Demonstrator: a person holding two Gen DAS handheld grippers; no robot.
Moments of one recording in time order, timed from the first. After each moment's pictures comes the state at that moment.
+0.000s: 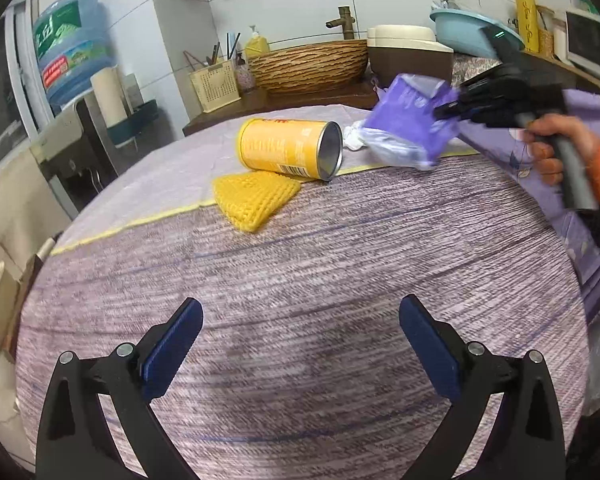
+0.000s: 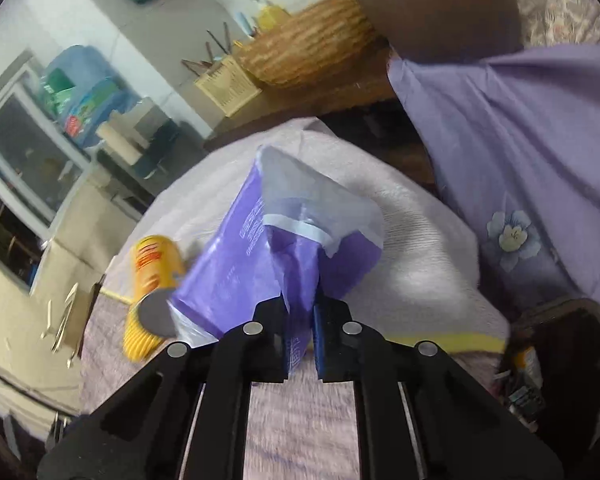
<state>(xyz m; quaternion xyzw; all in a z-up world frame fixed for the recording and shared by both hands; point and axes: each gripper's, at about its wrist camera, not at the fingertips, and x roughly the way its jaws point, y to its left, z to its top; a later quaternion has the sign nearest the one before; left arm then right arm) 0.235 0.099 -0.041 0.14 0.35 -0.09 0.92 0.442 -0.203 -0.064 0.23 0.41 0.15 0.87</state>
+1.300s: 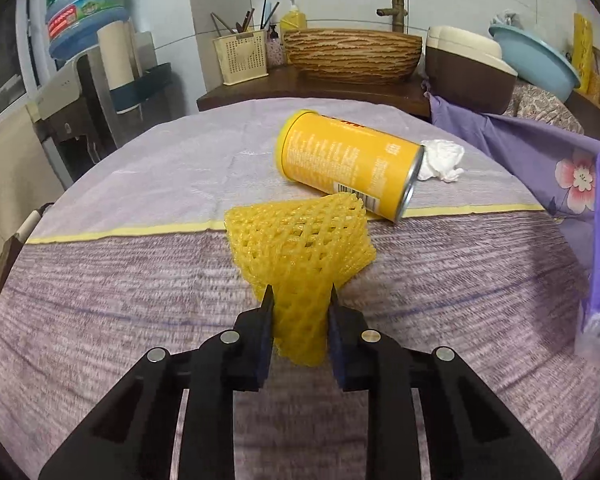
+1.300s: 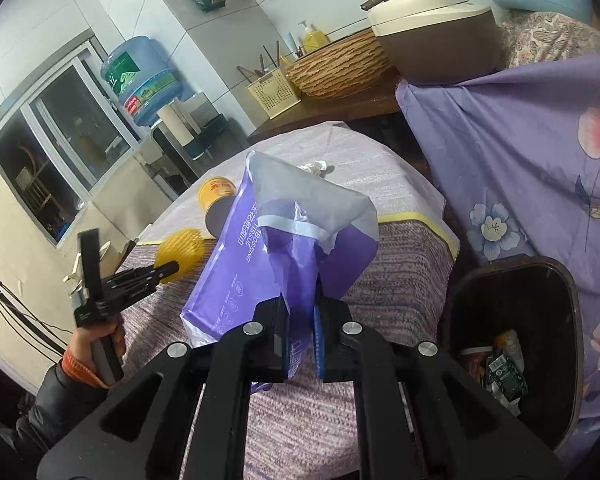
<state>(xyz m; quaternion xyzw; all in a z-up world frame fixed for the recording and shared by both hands) 0.322 0.124 -0.047 0.07 0.39 -0.06 0.92 0.289 -0.231 -0.046 0.21 0.36 0.20 0.89</state>
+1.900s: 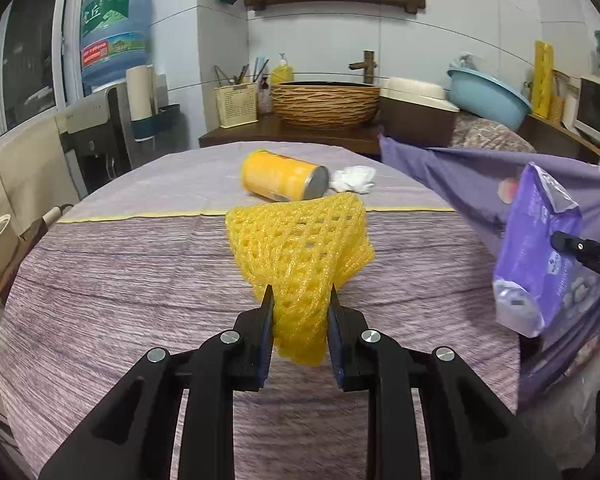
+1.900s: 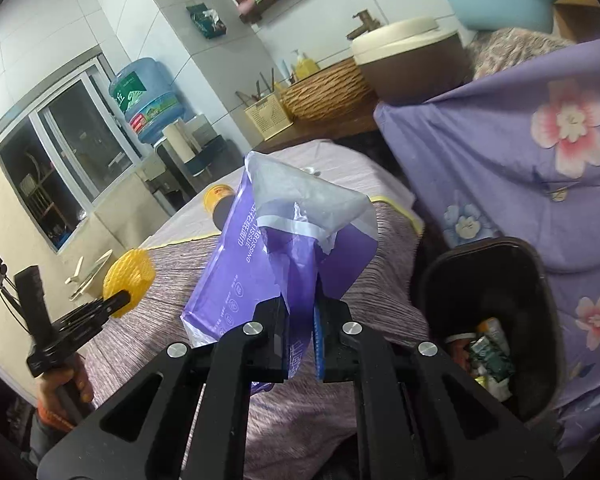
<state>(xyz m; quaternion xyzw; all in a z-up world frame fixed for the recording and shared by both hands) 0.188 0.081 -0.012 0.04 0.31 -0.08 0.95 0.200 -0.255 -0.040 0.21 0.31 0.16 0.91</state>
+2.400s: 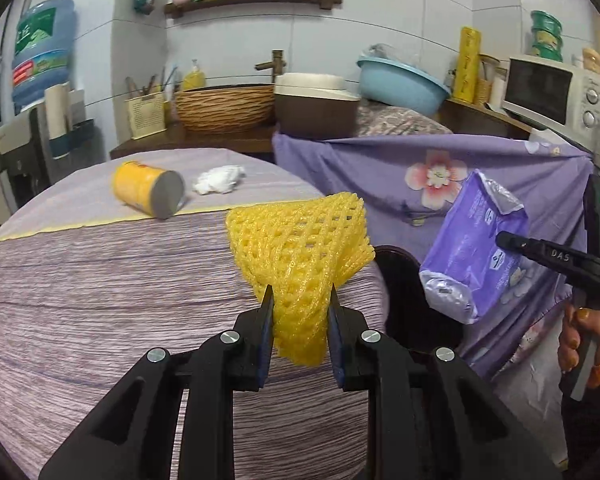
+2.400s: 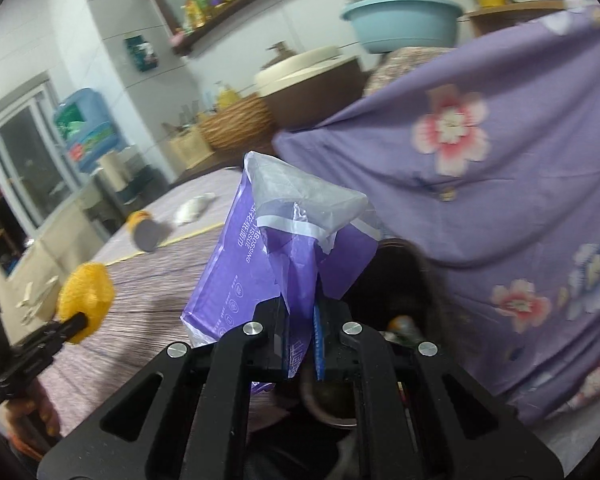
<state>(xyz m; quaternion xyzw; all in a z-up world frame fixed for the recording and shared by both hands) 0.164 -0.033 -0.024 0.04 0.30 -0.20 0.93 0.147 -0.353 -0.056 0.20 0.30 0.03 0.93</state>
